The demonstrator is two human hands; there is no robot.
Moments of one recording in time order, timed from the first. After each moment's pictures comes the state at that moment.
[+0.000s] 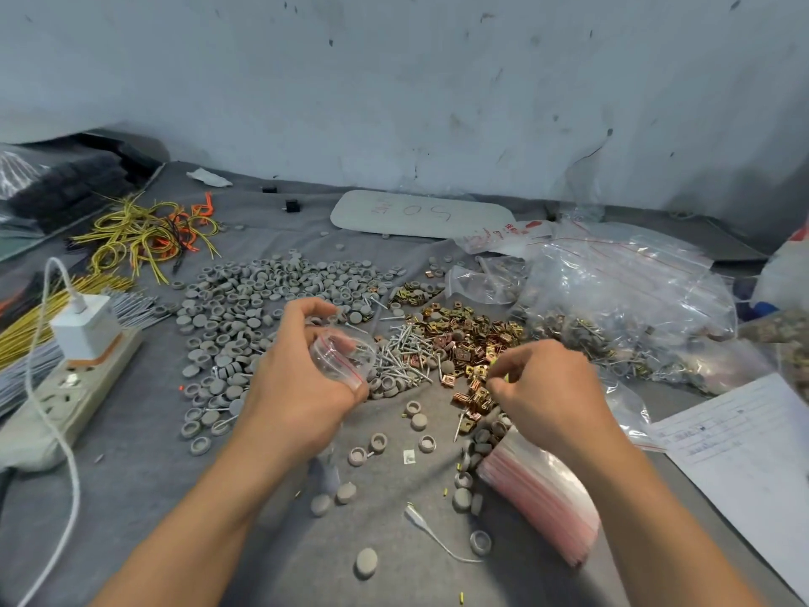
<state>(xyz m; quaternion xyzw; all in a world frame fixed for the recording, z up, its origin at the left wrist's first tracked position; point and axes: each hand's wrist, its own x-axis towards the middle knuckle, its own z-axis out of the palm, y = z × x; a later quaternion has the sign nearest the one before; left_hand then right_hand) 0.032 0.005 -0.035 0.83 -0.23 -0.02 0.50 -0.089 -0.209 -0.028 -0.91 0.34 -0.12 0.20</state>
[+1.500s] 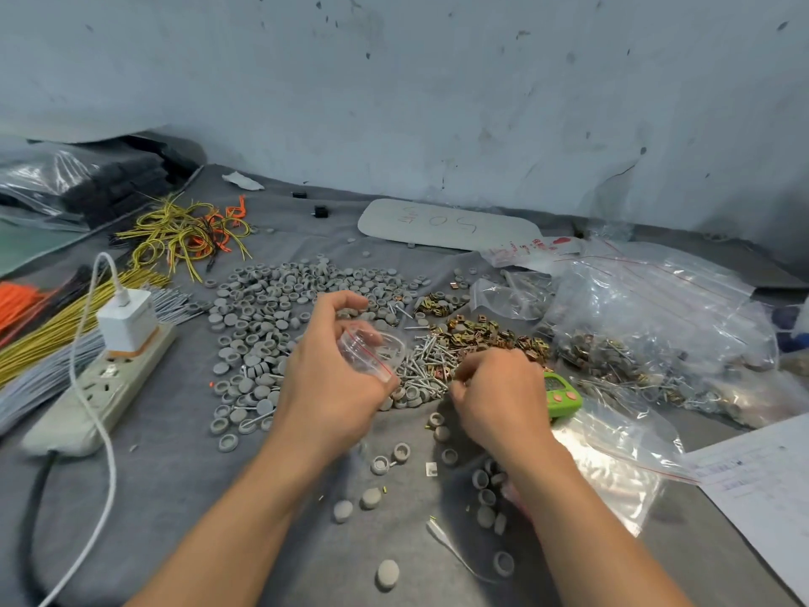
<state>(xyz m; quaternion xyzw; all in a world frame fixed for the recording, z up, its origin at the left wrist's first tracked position) 0.038 -0.002 -0.036 0.80 -0.22 0.03 0.55 -0.029 -0.175 -0.053 -0.93 0.31 -0.16 0.14</state>
